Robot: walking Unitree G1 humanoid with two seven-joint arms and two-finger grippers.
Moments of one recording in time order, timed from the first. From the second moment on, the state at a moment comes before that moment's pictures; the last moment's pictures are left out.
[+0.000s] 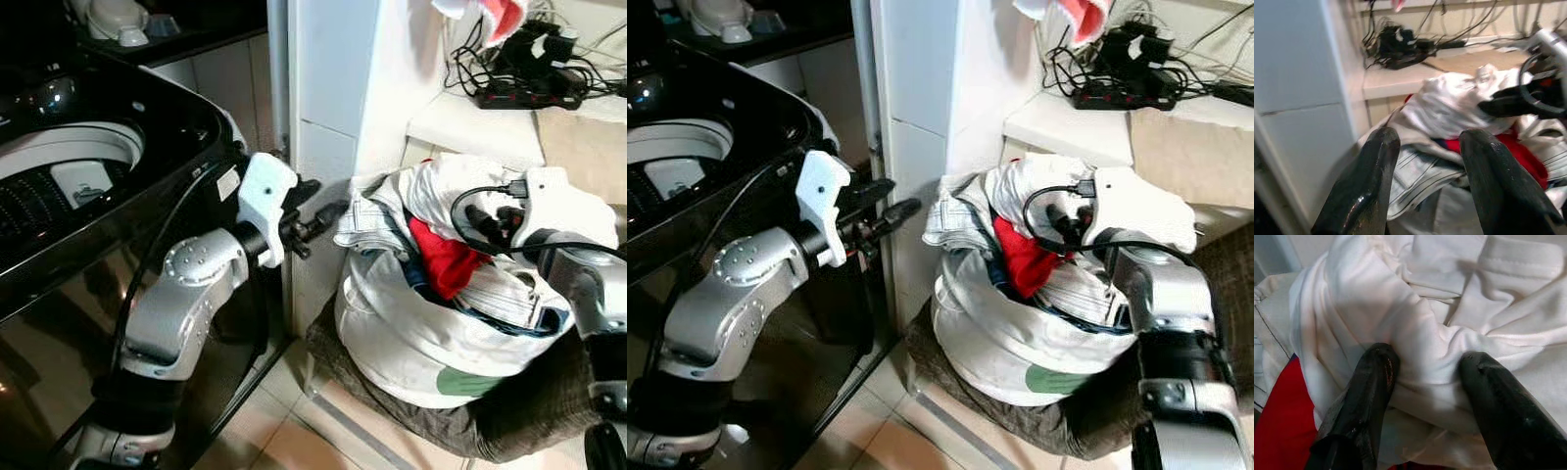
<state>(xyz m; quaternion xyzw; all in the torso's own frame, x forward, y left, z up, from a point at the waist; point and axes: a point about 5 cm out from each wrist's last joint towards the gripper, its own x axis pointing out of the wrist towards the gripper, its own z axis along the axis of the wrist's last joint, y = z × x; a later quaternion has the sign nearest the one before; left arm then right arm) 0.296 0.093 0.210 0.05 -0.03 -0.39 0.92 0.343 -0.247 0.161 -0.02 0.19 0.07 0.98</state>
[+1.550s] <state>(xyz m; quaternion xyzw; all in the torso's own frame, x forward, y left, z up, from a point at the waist) 0.293 0.098 0.246 0.03 -0.12 -0.37 0.92 0.327 -0.220 0.275 0.03 -0.03 0.30 0.95</state>
